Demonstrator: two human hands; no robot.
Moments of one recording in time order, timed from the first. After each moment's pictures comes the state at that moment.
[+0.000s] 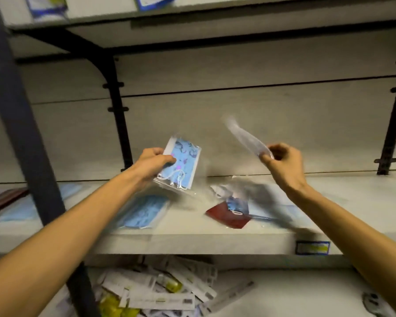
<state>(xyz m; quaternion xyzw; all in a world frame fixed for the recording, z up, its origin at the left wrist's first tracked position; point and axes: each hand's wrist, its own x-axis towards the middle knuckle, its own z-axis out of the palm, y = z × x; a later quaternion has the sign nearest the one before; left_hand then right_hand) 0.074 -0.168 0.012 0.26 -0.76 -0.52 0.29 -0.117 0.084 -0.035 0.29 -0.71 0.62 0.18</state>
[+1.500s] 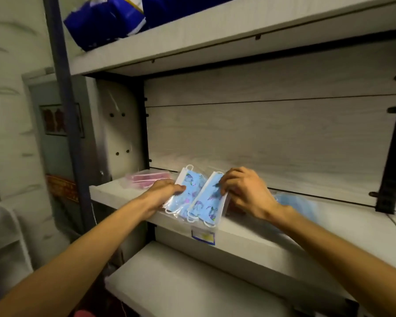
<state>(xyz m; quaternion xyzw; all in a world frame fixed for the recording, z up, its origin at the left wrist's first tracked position) 0.519 -0.662 -0.043 0.42 -0.70 -0.49 0.30 0.289 -0.530 -0.045 0.76 -0.55 0.26 0.23</state>
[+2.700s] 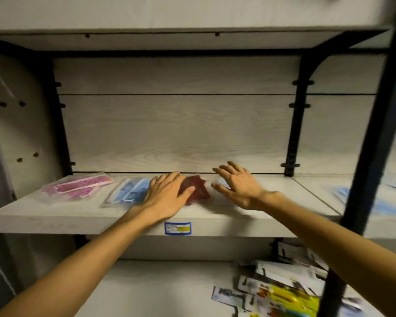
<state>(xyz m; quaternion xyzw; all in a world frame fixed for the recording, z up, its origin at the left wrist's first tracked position) 0.460 -0.652 -0.065 0.15 -0.96 -0.03 0.23 0.303 -0.470 -0.054 0.50 -0.84 0.11 0.17</state>
